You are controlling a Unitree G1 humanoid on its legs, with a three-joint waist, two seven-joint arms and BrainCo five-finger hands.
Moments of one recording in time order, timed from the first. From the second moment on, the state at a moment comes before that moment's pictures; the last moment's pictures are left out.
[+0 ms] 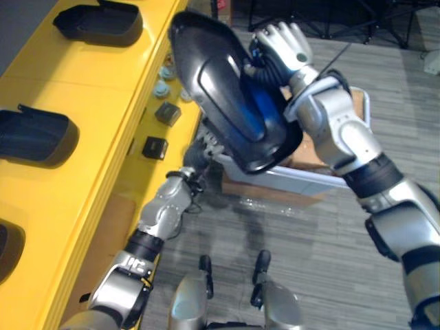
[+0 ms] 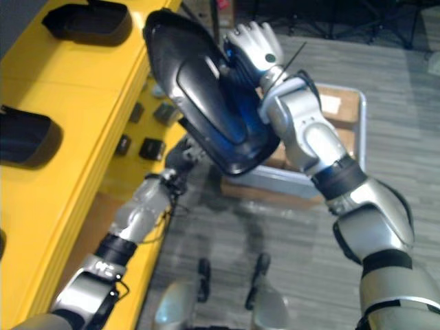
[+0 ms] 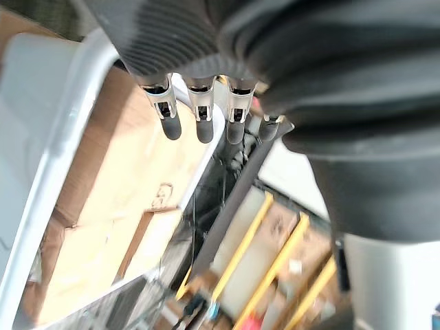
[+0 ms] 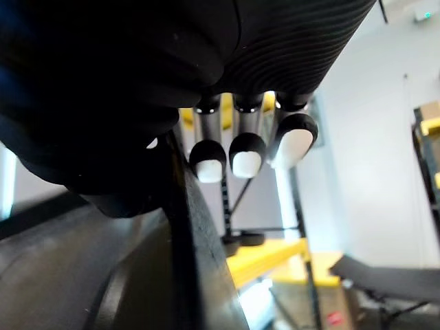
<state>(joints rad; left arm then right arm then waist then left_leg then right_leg) -0.56 0.25 -0.23 0.33 -0.93 0.12 0.08 -1.15 -0.59 0.58 0.23 -0.62 0.12 -0.05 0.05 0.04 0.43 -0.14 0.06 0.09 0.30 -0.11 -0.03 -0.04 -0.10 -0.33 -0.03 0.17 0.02</state>
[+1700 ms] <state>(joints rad) -0.57 0.24 -0.13 0.04 -0.39 0.11 0.33 -1.06 -0.59 0.46 0.19 -0.96 0.35 0.17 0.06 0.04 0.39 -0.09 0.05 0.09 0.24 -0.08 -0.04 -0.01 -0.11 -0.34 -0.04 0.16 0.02</state>
